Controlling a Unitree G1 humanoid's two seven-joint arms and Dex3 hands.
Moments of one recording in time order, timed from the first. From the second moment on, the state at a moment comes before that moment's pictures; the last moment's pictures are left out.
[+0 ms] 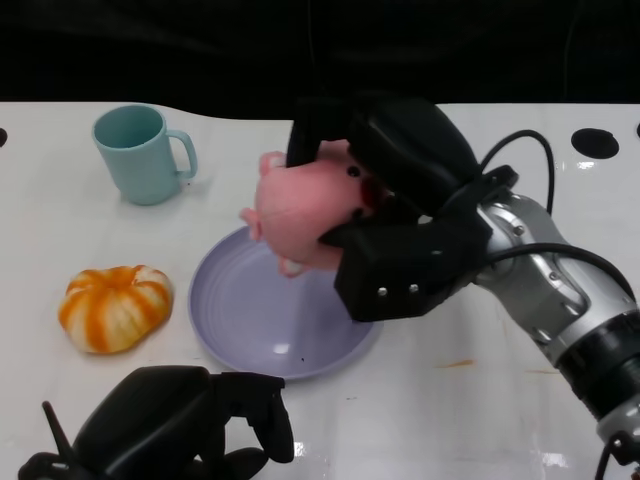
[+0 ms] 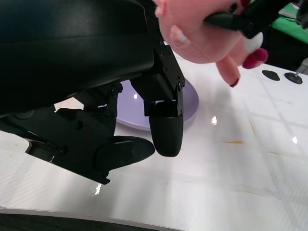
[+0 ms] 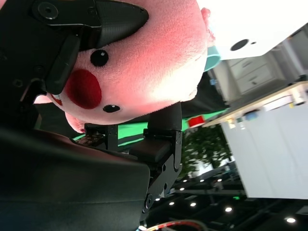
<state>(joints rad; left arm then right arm) 0.27 0.37 -0.22 -0.57 0.59 0.06 -0.34 -0.80 -0.07 0.44 0.52 -0.65 -0.29 -0.09</state>
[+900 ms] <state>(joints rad) 0.27 0.35 -0.23 -0.58 0.60 0.07 -0.34 -0.83 -0.04 0.53 0.52 -0.63 -0.21 0.26</state>
